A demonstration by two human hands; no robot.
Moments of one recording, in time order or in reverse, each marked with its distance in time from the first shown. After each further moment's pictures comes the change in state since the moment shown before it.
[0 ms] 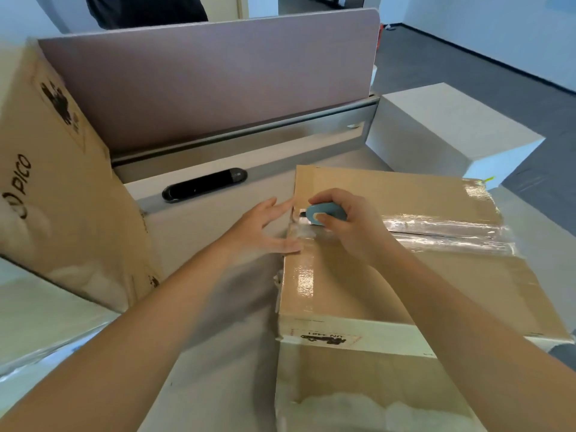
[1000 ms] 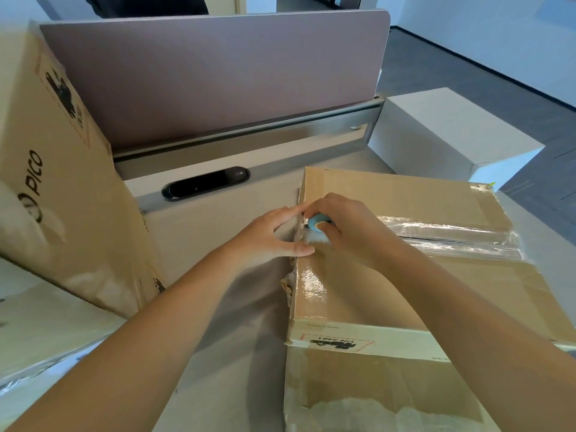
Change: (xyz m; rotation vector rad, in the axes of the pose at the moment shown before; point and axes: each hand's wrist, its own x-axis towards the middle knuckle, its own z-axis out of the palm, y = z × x) left_hand 0.002 -0.011 0.001 -0.218 -0.071 0.080; right_hand 0.010 -0.028 0.009 -0.564 -0.278 -0.031
